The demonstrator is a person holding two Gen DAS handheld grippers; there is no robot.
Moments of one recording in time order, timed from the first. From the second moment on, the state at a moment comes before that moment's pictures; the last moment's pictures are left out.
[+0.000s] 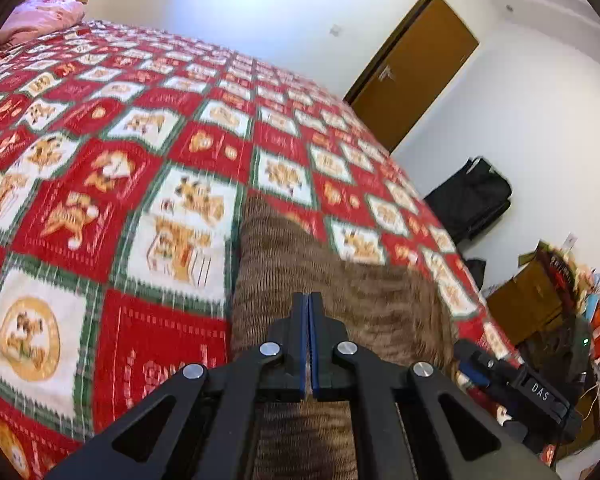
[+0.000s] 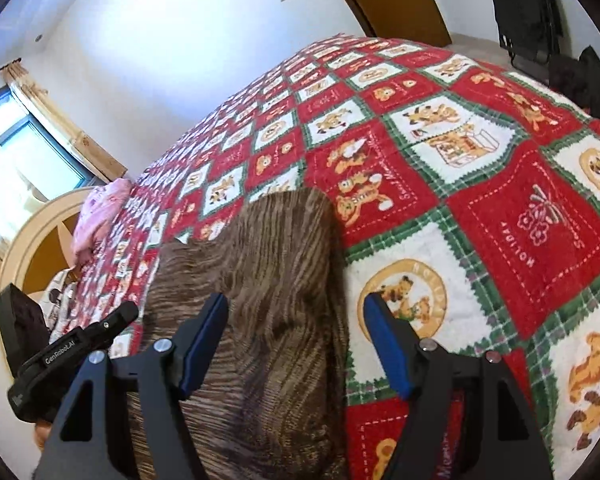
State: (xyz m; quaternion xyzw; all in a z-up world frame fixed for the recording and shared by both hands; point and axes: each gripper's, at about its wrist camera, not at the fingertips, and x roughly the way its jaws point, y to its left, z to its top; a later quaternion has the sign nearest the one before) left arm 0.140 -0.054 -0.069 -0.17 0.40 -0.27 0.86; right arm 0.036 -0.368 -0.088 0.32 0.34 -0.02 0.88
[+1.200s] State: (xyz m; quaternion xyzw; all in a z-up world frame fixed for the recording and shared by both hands) left arm 0.130 -0.110 -0.100 -0.11 0.44 -0.30 0.84; right arm 0.069 -0.330 -0.109 0.22 0.39 0.01 0.89
